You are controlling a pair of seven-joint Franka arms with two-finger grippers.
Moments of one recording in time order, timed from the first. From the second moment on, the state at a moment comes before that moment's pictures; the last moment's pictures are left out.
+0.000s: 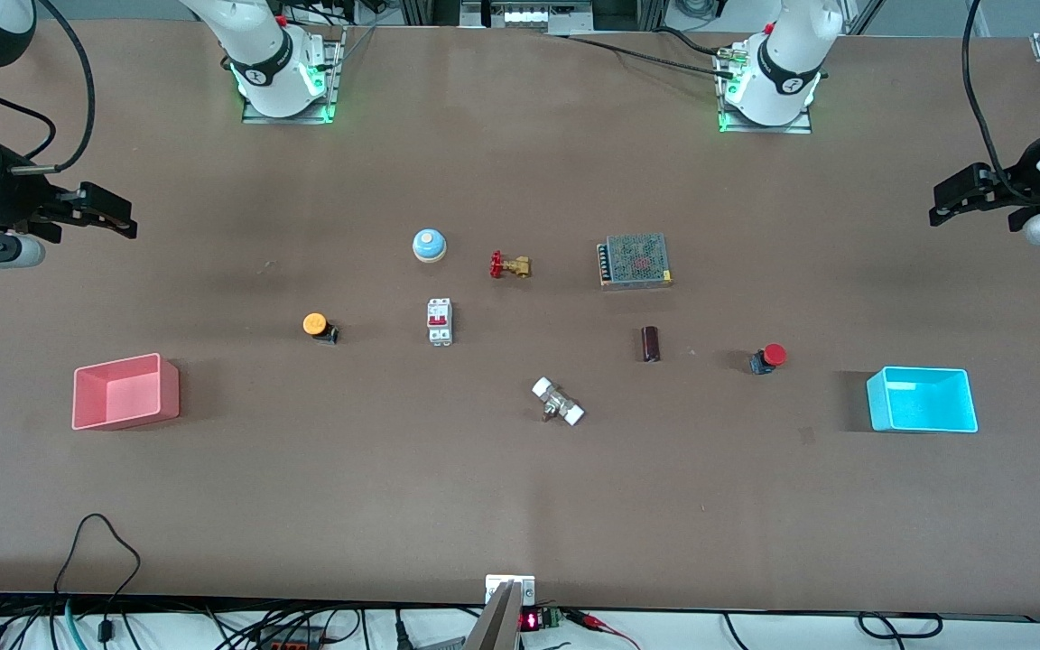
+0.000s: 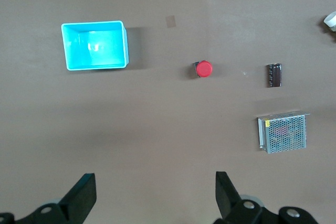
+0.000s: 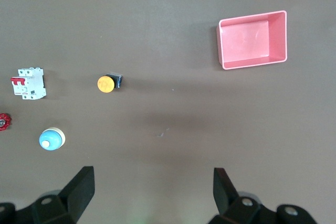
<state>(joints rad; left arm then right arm) -0.02 -0.02 0.06 -1.66 0.00 1.57 0.10 0.03 0.06 0.00 -1.60 0.01 1.56 -0.04</state>
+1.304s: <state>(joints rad) -0.05 0.19 0.06 -1.59 -0.02 1.53 0.10 0.03 0.12 0.09 -1.78 0.01 1.84 0.00</state>
